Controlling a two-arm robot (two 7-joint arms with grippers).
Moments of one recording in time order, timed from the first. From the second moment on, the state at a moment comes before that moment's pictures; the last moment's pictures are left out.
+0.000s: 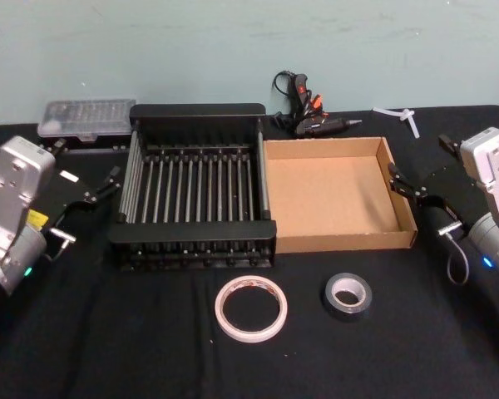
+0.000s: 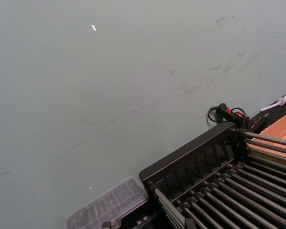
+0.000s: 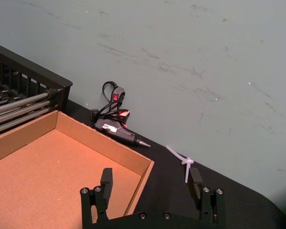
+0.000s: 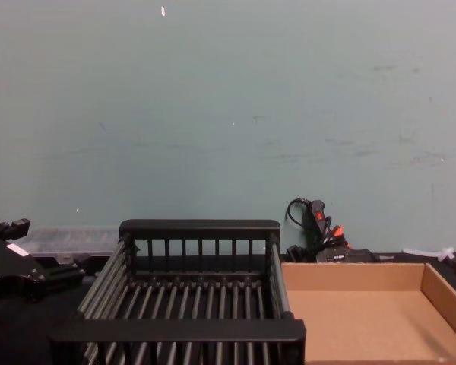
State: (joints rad) left arm -0.20 0.60 0.45 -1.41 -0.25 -0.12 0.03; right arm 0.20 0.60 -0.45 -1.41 0.25 -0.12 -0.03
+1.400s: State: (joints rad) left arm -0.20 0.60 0.45 -1.41 -0.25 -0.12 0.03; right arm 0.20 0.60 -0.45 -1.41 0.25 -0.12 -0.03
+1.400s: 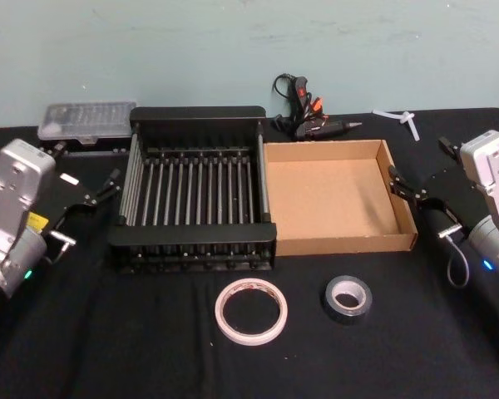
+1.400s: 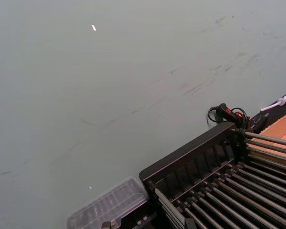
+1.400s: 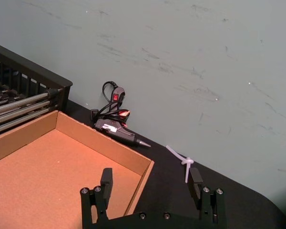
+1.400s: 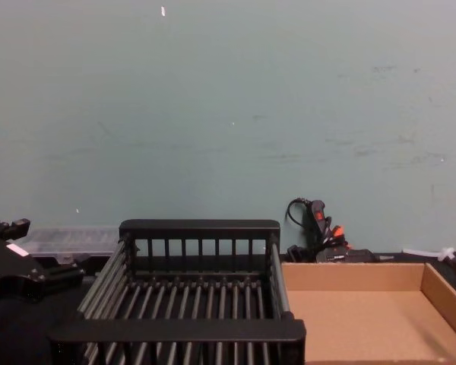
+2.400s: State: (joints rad) left arm -0.20 0.60 0.45 -1.41 -0.25 -0.12 0.03; right arm 0.20 0.60 -0.44 -1.41 0.25 -0.12 -0.02
